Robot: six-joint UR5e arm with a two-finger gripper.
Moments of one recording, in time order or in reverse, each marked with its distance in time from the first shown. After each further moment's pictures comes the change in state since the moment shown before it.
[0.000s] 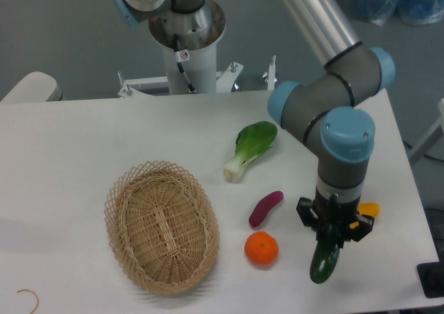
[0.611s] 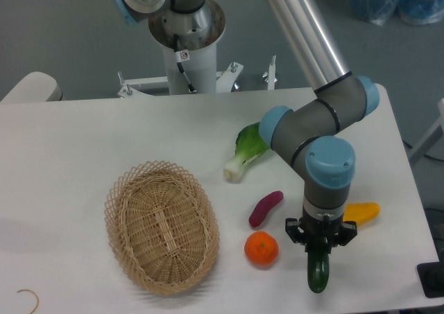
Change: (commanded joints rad) arm -0.026 -0.020 -0.098 0.060 0.098 -0.105
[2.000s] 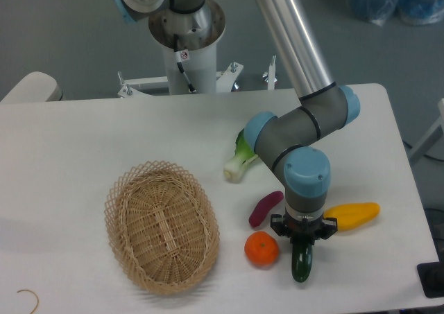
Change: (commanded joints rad) arm -0.025 0.003 -0.037 0.009 0.012 0.031
